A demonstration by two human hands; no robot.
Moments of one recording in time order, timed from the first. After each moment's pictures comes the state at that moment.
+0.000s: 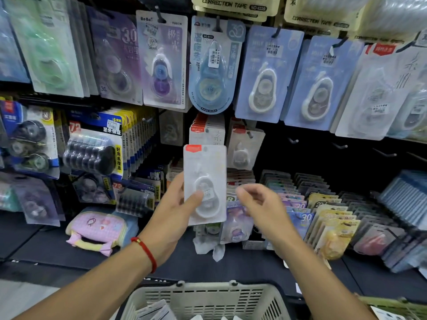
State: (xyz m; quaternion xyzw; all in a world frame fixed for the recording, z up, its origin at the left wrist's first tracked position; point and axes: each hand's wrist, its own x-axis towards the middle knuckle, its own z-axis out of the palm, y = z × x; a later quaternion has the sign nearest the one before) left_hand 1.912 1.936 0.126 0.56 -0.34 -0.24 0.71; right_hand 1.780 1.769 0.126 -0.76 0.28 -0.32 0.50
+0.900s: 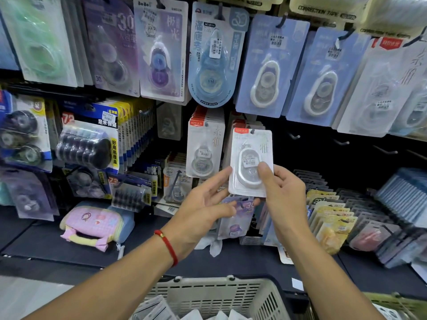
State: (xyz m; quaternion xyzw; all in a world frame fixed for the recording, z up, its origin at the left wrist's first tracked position) left_hand 1.885 1.913 0.136 0.50 -0.39 -0.35 0.69; right_hand 1.777 1.766 0.146 -0.64 0.23 -0.46 0.57
